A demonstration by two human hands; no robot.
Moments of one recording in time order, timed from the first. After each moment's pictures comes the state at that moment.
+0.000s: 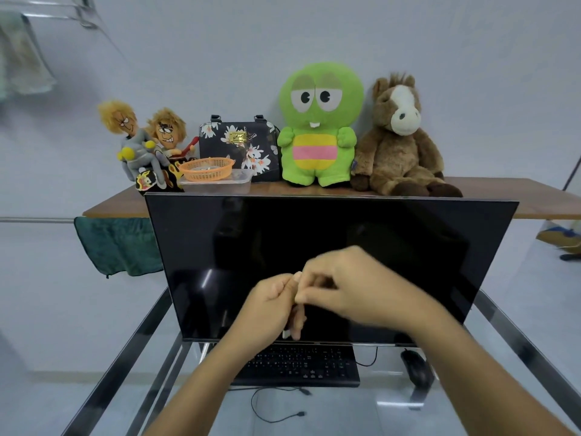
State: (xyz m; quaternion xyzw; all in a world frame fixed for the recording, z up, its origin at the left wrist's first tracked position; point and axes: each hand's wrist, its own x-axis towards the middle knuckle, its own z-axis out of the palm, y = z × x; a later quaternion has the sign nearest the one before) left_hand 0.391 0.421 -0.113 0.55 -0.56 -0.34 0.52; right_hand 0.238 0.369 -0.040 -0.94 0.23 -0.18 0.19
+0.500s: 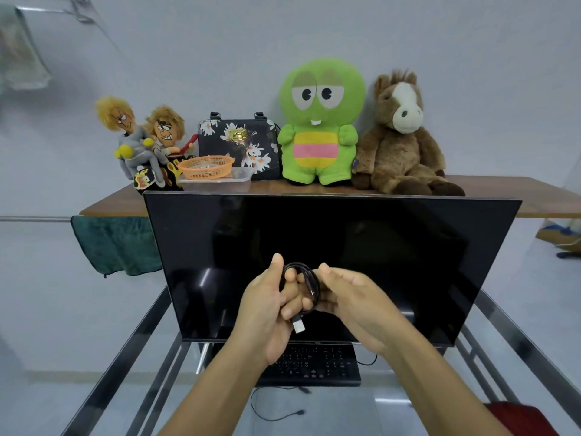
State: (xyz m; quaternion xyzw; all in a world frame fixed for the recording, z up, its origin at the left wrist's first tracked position) left_hand 0.375 0.420 -0.100 0.39 -0.26 -0.54 0.69; right_hand 0.246 0.355 -0.107 -0.65 0.26 -0.33 0.63
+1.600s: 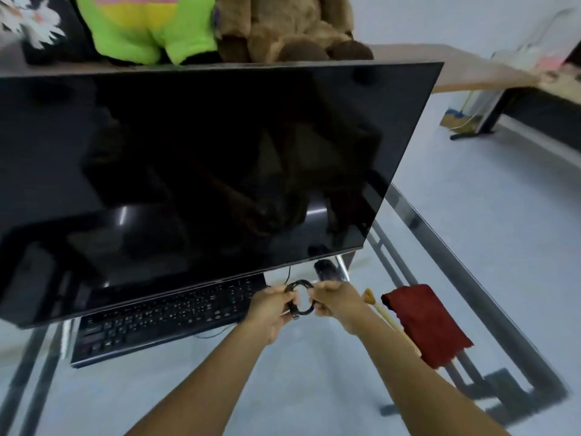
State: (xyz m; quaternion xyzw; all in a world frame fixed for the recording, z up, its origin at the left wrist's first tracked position) left_hand 0.238 0.276 -0.340 0.61 -0.20 -0.66 0.39; right_hand 0.091 0.254 -0.342 -0.40 0.63 -0.28 0.60
